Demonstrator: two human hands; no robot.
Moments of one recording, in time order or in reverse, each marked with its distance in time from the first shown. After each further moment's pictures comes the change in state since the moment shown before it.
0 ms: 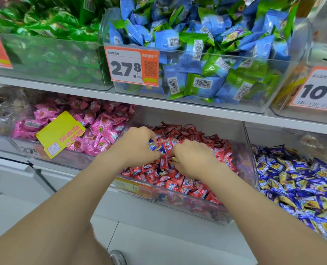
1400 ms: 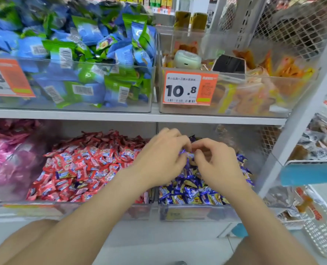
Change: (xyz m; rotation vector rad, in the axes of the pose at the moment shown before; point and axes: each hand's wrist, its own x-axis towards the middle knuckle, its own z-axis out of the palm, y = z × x) left_hand 0.011 0.242 0.082 -0.111 0.097 0.648; right_hand -0.206 0.154 -0.016 0.698 0.556 0.562
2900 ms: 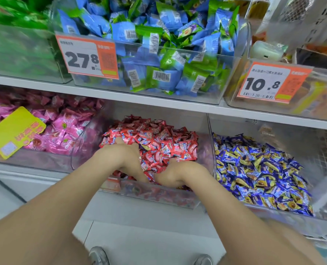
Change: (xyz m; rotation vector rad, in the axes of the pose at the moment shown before) left_hand -0.105 -0.122 -0.084 0.305 -0.823 -0.948; right_hand 0.013 -0.122 0.171 -0.456 -1.013 0.343
